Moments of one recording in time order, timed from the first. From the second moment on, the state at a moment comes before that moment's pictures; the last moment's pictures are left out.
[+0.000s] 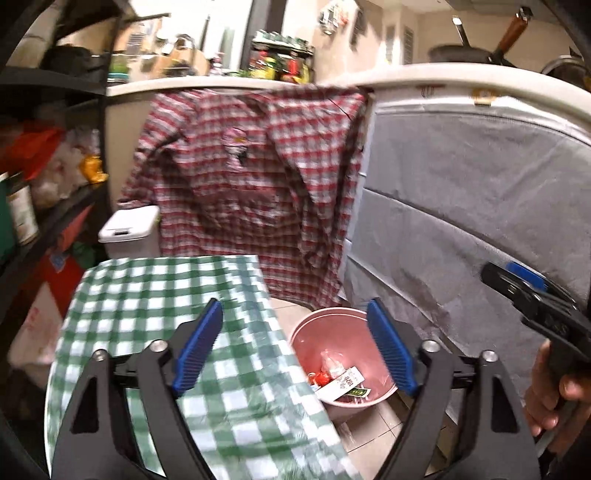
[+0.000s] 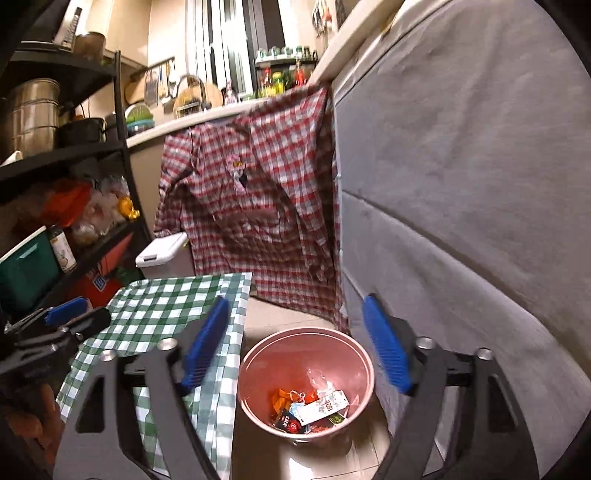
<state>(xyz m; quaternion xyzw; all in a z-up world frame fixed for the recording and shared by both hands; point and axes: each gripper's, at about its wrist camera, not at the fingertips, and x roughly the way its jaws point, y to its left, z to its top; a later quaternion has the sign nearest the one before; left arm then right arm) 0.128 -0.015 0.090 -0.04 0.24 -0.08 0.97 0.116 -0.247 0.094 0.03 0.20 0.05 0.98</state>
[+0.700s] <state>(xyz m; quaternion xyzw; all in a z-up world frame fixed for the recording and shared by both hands) 0.003 0.005 0.056 -0.06 0.26 0.01 0.96 -0.002 -0.227 0.059 -0.02 0.20 0.01 0.98</state>
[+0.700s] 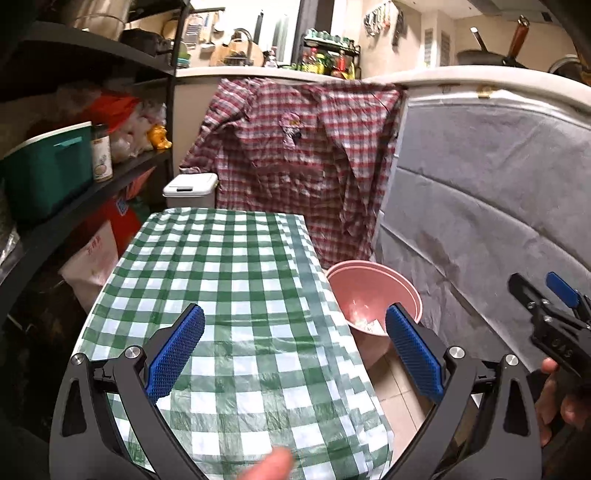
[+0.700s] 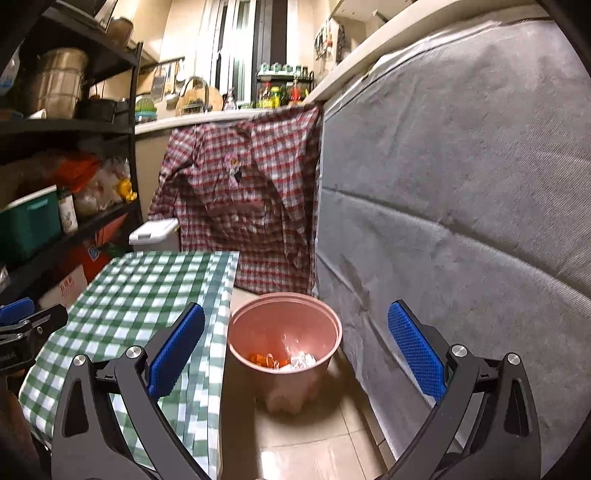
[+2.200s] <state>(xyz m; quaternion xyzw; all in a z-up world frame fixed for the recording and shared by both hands) 0.009 -0.006 0.045 -0.05 0.28 0.02 0.96 0.001 -0.231 0.053 -0.01 0.21 0.00 0.98</state>
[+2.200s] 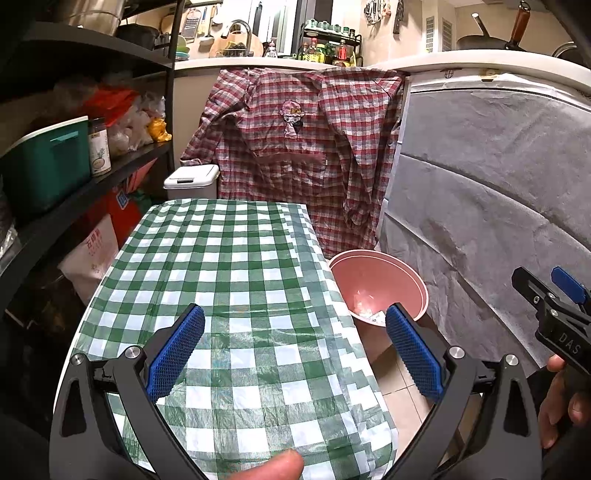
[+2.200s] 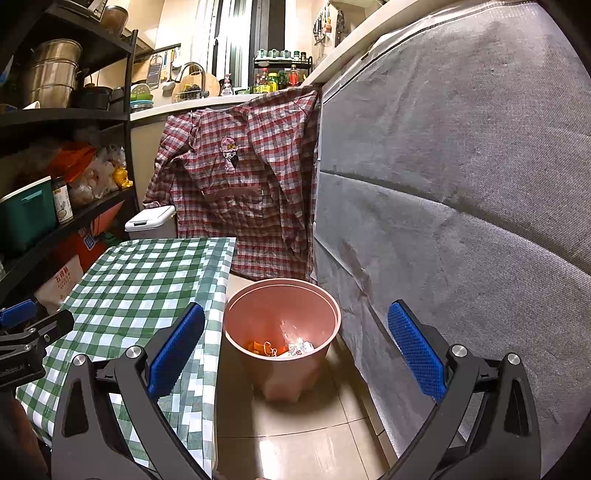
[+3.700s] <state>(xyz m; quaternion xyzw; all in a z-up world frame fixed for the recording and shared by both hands) 0.012 -0.013 0.043 -0.05 0.28 0.02 0.96 0.003 -0.232 0.054 -0.01 0.21 0.00 0.98</state>
